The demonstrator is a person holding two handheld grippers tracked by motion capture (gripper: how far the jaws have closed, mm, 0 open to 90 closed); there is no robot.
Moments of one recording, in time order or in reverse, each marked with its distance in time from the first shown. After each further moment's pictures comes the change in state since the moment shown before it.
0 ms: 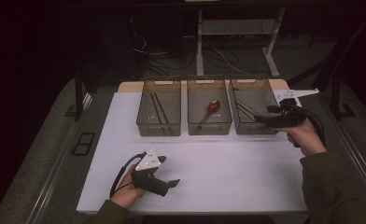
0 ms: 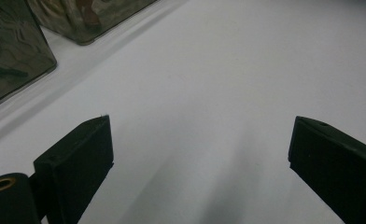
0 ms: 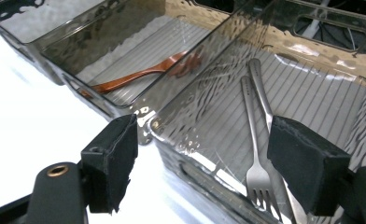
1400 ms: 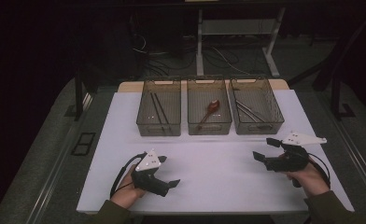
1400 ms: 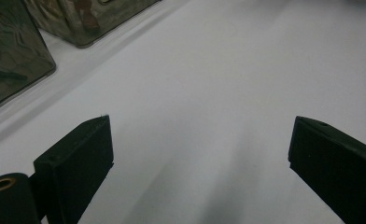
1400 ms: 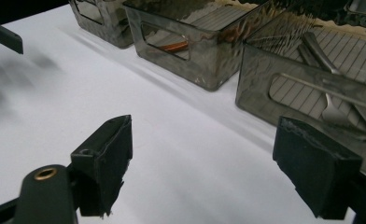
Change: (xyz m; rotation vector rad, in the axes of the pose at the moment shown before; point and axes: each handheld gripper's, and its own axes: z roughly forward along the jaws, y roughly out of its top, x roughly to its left) left arm -0.002 0.002 -0.001 0.001 0.002 0.008; right arm 0.061 -0.097 -0.025 -0.120 0.050 -0.053
